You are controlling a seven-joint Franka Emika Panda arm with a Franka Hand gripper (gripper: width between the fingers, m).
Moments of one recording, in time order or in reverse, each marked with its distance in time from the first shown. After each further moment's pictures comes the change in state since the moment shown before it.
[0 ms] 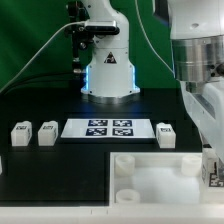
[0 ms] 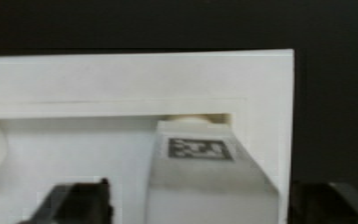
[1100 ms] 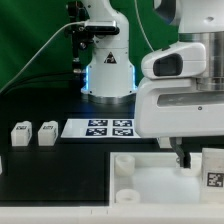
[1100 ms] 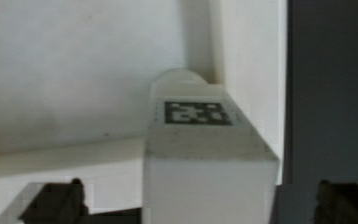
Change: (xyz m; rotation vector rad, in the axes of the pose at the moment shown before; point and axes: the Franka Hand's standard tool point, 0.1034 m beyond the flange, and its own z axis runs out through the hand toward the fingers) arm 0.002 -0.004 -0.005 -0.061 0.028 -1.329
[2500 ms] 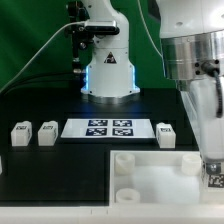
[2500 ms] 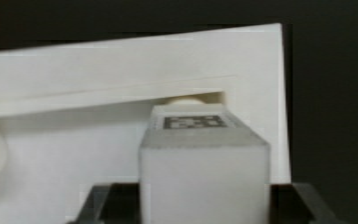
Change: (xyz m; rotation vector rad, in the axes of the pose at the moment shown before) arm -0.006 0.007 0.000 0.063 -0.068 1.676
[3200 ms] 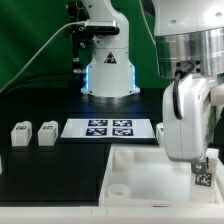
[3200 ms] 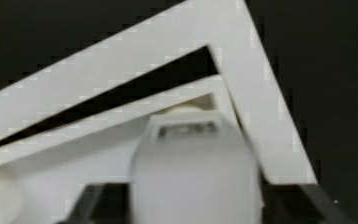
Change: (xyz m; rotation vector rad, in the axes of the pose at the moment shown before) arm 0.007 -0.001 -0.001 -0.011 0.017 0.204
